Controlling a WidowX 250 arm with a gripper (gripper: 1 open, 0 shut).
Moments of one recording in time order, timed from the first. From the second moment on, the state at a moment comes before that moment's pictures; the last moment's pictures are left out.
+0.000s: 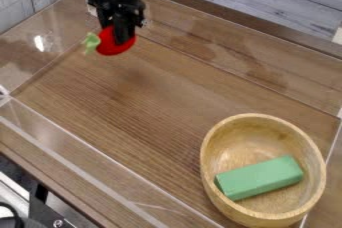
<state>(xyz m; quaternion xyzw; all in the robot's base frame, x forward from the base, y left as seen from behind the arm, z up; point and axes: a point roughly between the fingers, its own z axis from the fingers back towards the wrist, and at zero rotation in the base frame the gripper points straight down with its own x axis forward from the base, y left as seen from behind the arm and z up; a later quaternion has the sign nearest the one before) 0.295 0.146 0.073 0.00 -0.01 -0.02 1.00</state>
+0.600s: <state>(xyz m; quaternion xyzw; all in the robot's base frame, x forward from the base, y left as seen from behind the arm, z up) 0.297 0.185 0.038 -0.01 0.01 0.00 1.00</state>
